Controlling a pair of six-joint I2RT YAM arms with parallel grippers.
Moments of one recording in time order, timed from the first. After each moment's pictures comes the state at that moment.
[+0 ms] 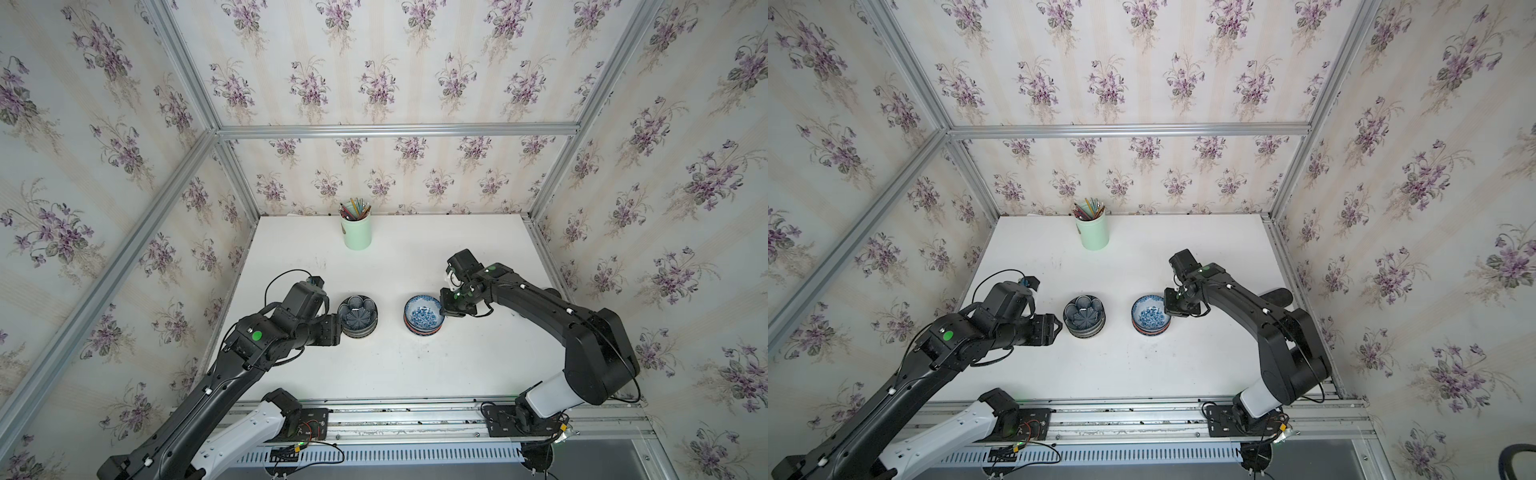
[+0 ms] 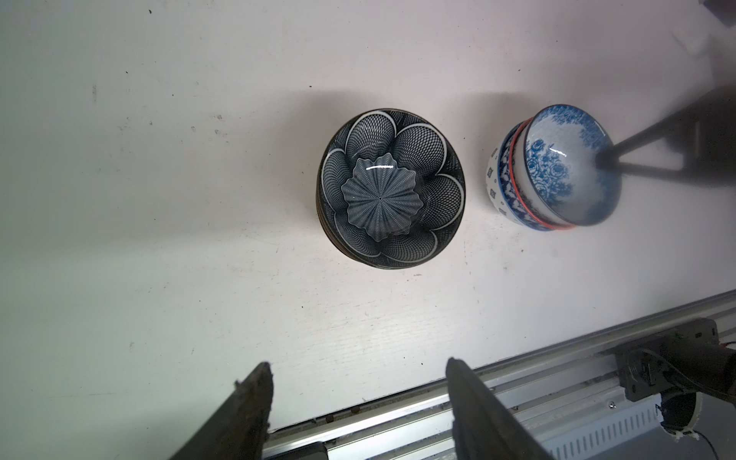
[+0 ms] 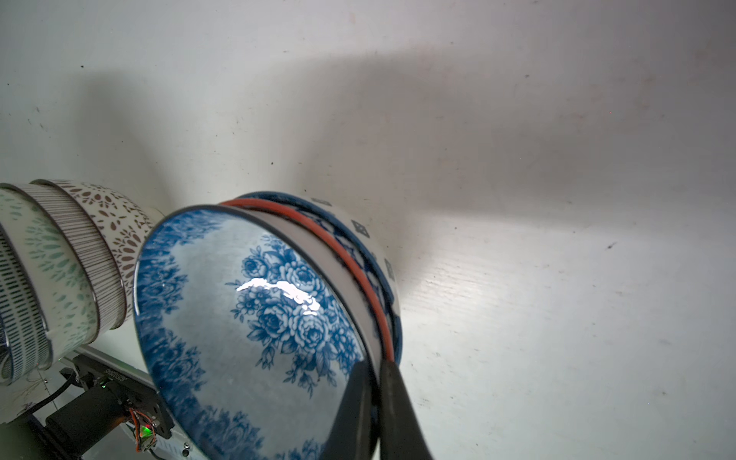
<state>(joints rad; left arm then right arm) -0.61 0.86 1.01 -1.16 0.00 -0.52 0.51 1.55 1.08 -0.82 -0.26 0.51</state>
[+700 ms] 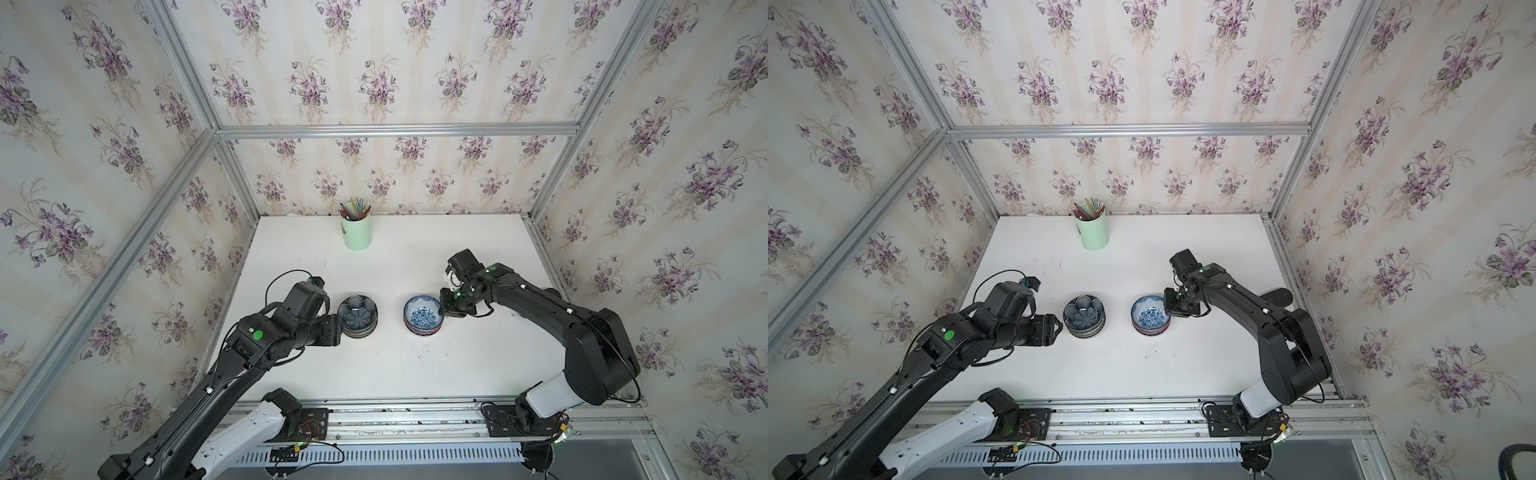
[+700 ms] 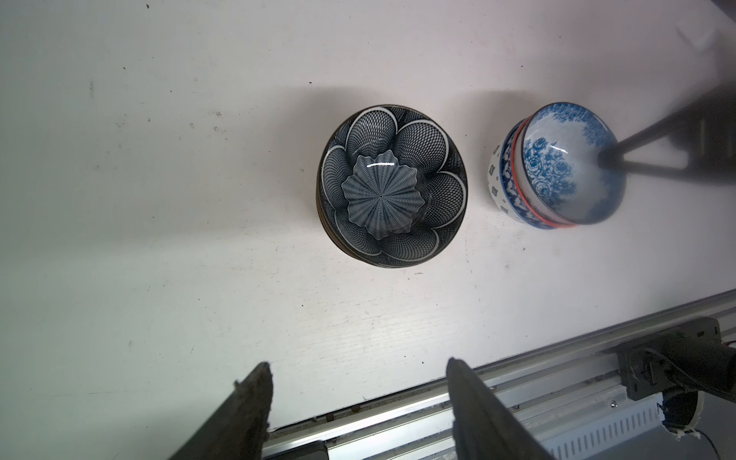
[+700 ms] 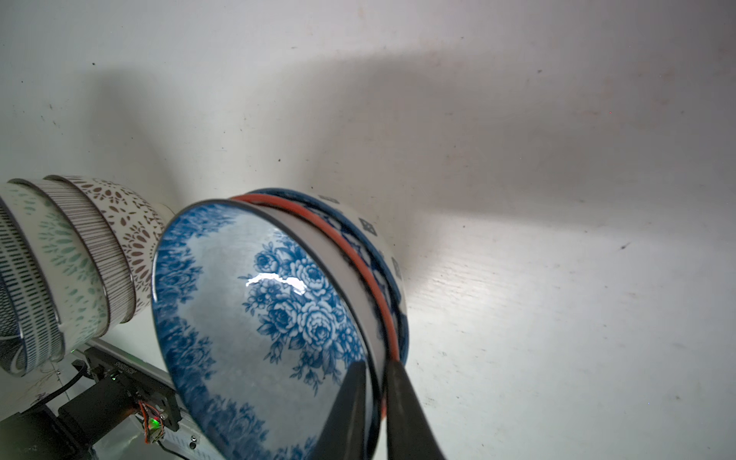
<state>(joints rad) -0.61 0.86 1.01 -1.16 0.00 -0.52 0.51 1.55 1.07 -0.81 -0.28 0.51</state>
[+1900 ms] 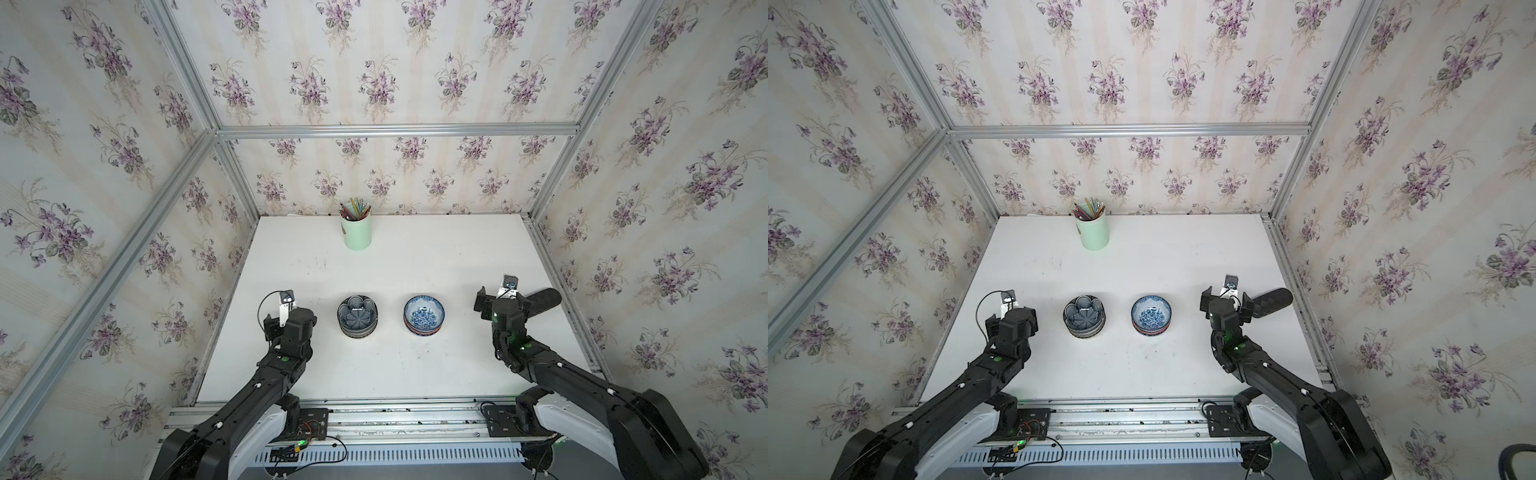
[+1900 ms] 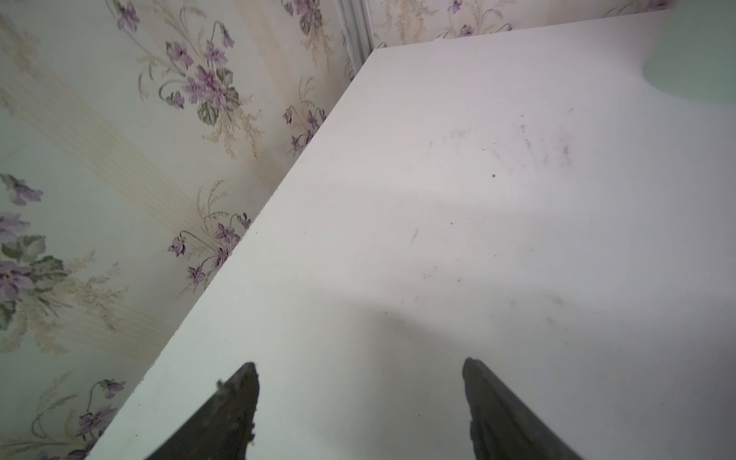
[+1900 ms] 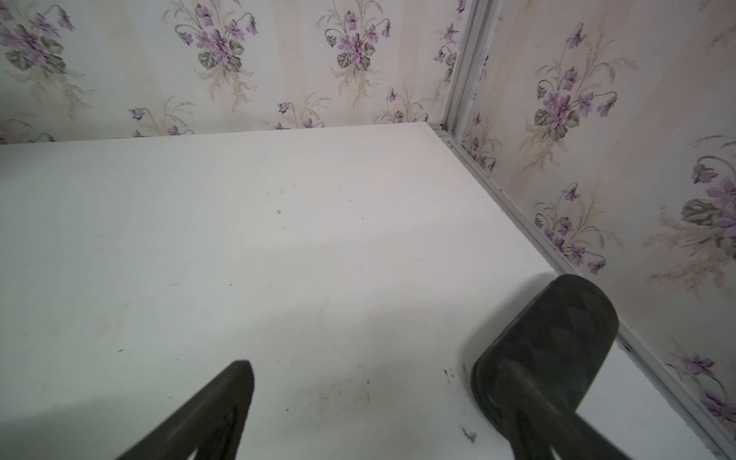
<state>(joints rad) -0.23 0.90 0.20 0.12 -0.66 -0.15 0.40 1.07 0.21 0.45 0.65 0.17</state>
